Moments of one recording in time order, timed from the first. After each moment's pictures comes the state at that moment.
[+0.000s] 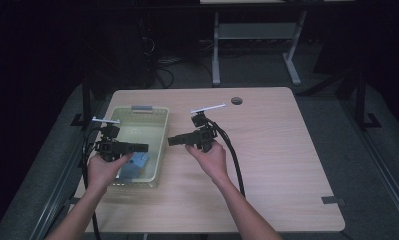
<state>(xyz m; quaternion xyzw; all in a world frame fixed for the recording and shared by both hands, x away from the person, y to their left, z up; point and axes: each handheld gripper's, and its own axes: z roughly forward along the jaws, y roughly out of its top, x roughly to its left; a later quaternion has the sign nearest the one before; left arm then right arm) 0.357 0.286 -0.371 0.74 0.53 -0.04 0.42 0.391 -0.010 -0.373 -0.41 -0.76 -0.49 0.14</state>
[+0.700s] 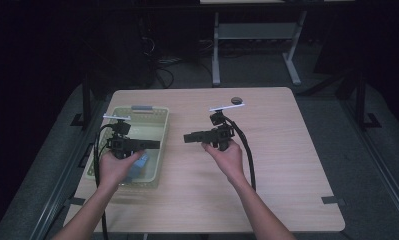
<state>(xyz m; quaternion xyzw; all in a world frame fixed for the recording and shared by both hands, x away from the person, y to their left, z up) 0.360 0.253 -0.365 0.73 0.52 -0.05 0.44 0.392 -0.056 -0.372 -0.42 -0.75 -0.50 0.13</state>
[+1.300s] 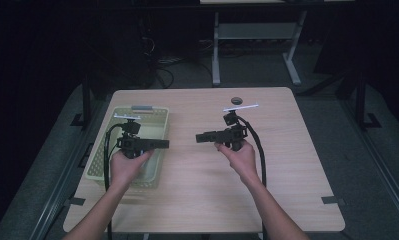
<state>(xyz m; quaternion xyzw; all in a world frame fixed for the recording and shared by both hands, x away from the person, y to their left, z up) 0.363 0.229 -0.367 0.73 0.51 -0.05 0.45 0.392 -0.091 -0.375 -0.43 -0.74 -0.50 0.13</state>
